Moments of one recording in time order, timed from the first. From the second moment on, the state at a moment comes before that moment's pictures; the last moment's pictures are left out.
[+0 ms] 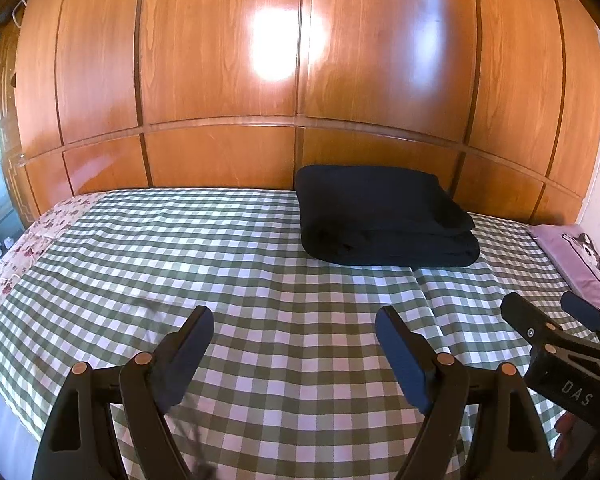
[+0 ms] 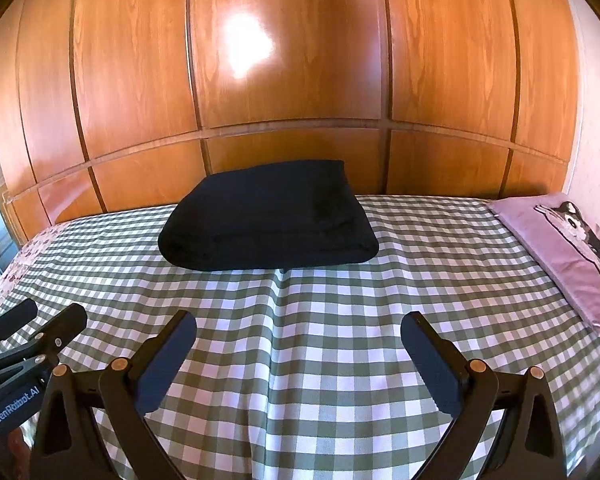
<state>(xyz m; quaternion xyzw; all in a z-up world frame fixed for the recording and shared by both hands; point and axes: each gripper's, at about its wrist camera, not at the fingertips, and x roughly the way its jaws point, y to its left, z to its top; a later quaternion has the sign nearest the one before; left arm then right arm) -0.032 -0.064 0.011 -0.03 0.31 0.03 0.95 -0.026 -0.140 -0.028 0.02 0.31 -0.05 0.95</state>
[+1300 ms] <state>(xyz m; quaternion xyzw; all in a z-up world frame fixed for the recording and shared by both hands) -0.028 -0.064 0.004 -0.02 0.32 0.03 0.95 -0.018 -0.133 -0.038 0.02 0.33 -0.04 0.94</state>
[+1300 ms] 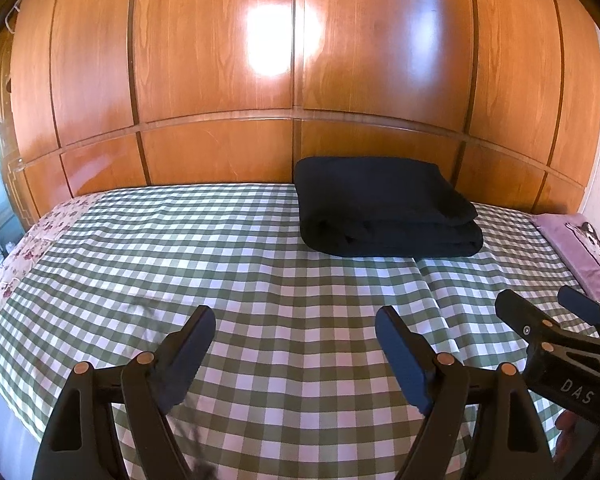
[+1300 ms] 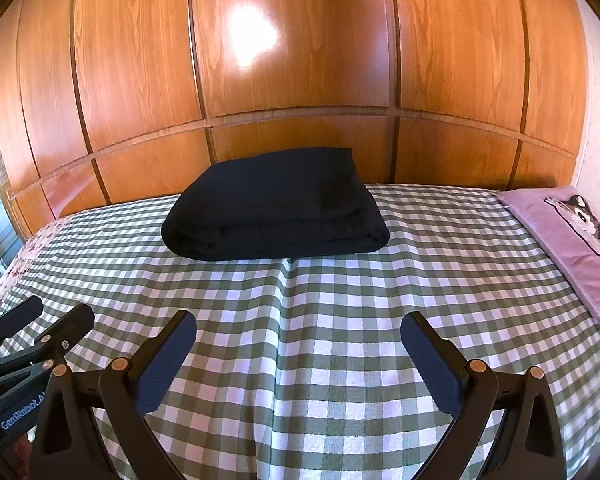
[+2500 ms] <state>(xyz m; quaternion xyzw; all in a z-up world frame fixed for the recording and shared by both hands) -0.026 -0.063 -0.002 -0.03 0.34 0.03 0.94 -0.019 -0.129 -0.038 0.02 0.33 -0.04 0.94</state>
